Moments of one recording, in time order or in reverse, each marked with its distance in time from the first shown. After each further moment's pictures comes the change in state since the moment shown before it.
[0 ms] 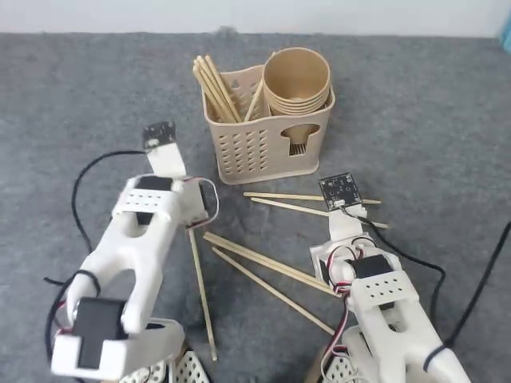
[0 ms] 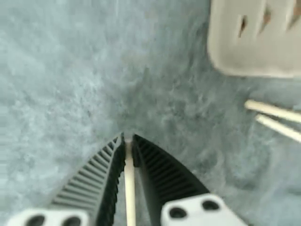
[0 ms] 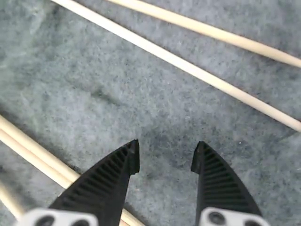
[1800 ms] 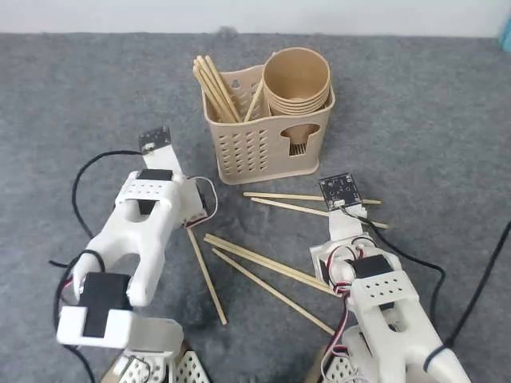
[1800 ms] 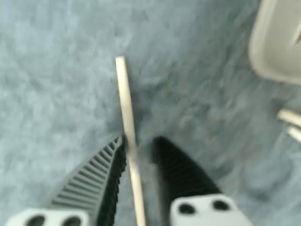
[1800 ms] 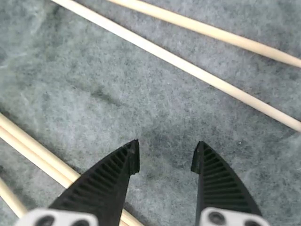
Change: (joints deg) left arm -1.1 10.0 -3.3 0.8 3.9; right arm 0.0 0.0 0.0 0.0 0.0
